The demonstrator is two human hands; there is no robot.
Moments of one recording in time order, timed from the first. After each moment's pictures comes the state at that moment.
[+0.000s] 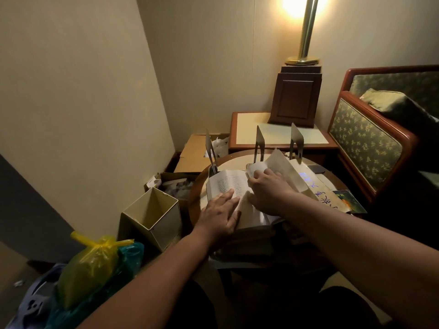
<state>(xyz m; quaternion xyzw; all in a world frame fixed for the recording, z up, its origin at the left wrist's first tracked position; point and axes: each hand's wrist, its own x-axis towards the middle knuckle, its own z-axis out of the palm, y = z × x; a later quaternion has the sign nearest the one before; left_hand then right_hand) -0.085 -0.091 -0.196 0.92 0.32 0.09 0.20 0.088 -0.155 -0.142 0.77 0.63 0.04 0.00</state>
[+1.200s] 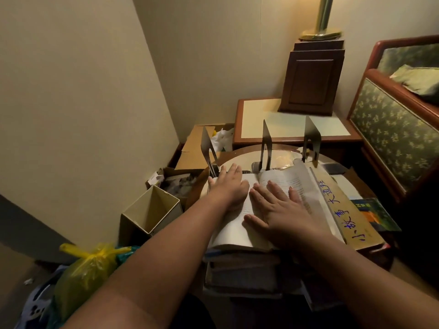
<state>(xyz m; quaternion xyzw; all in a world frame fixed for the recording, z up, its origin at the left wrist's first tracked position) 0.045 0.008 -0.182 0.89 0.42 -0.07 0.18 0.128 -0.146 -0.196 0.79 0.61 -0.10 0.00</state>
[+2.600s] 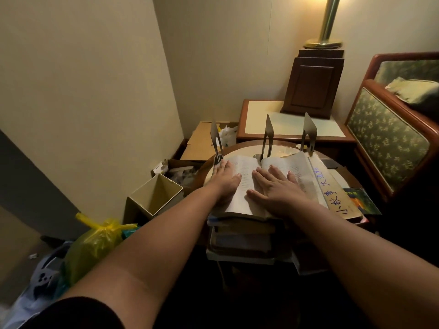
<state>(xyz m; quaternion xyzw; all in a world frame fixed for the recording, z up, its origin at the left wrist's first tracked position) -0.012 -0.025 -0.187 0.84 0.45 -0.01 0.29 0.124 -0.151 -0.193 0.79 0.60 -0.10 -0.02</state>
